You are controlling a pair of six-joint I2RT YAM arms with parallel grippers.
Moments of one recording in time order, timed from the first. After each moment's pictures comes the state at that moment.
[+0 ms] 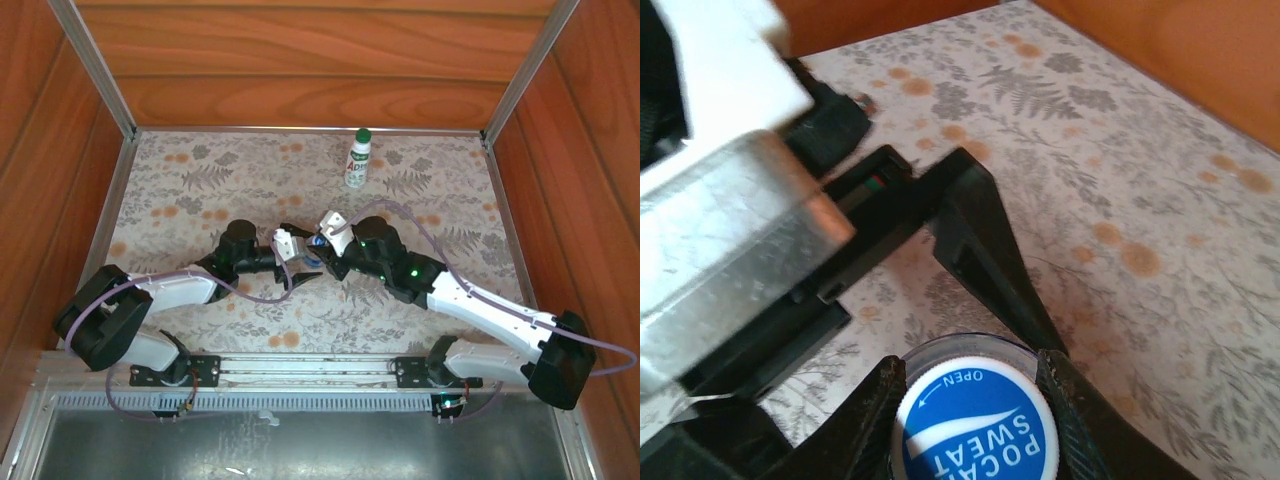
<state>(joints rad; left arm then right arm) -0.70 1.41 0.49 0.63 0.64 0.34 0.93 1.11 0.78 -0.14 -0.04 -0.12</state>
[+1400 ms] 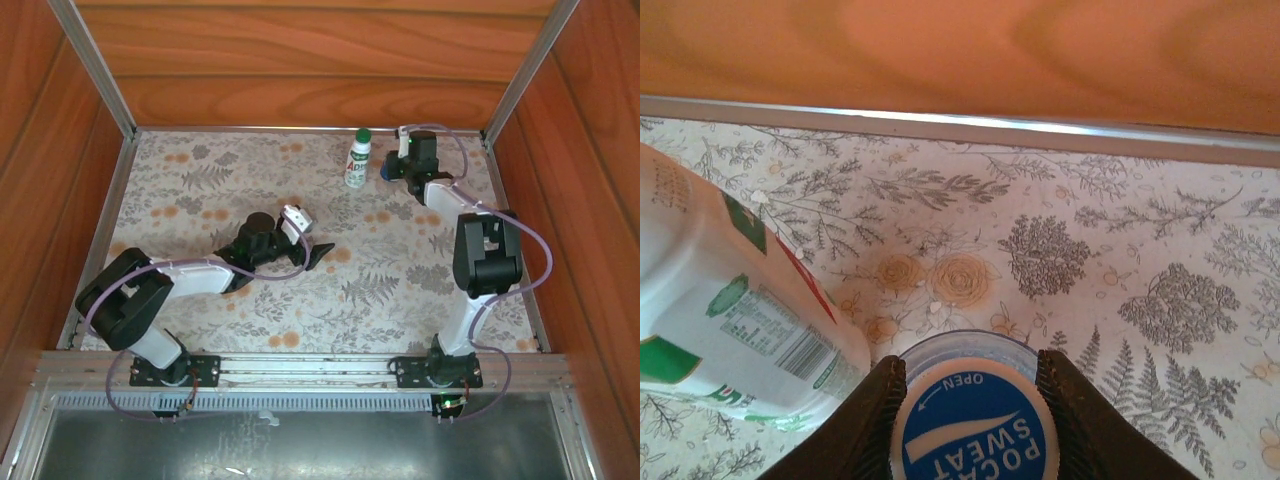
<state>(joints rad) -0.76 1.56 0.63 0.64 0.28 0.04 0.18 1.87 1.30 0.01 -0.02 -0.03</state>
